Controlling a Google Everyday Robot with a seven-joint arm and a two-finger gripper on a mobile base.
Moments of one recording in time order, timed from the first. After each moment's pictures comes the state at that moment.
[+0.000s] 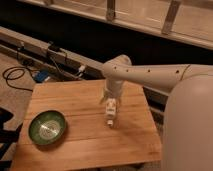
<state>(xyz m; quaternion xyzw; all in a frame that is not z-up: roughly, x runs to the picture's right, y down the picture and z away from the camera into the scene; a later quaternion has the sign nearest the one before) 0.039 0.093 0.799 -0.26 0.23 0.69 0.63</state>
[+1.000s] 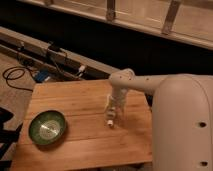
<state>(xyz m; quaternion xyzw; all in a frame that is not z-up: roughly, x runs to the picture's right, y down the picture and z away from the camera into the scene) 0.048 0.143 0.853 -0.30 0.26 0.71 0.58</state>
